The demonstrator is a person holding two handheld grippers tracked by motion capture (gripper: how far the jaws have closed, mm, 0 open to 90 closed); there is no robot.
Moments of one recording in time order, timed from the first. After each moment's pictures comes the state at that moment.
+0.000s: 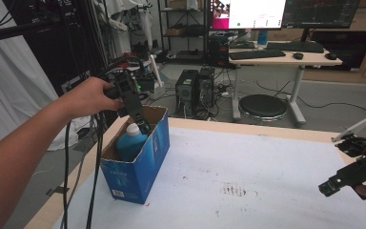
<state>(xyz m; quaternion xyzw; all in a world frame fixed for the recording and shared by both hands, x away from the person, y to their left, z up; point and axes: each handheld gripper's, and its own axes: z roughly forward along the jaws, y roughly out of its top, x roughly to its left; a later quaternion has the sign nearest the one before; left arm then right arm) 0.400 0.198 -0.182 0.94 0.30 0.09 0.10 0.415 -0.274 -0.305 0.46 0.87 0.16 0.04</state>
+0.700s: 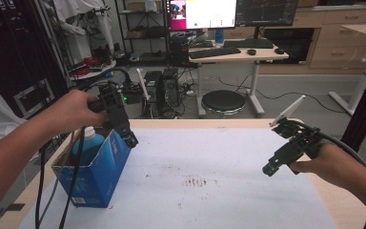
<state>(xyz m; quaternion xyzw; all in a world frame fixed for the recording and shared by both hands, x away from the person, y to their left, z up) 0.393 0.115 -0.203 0.96 0.25 0.10 0.07 0.406 -0.271 -0.303 0.45 0.88 0.17 0.05</state>
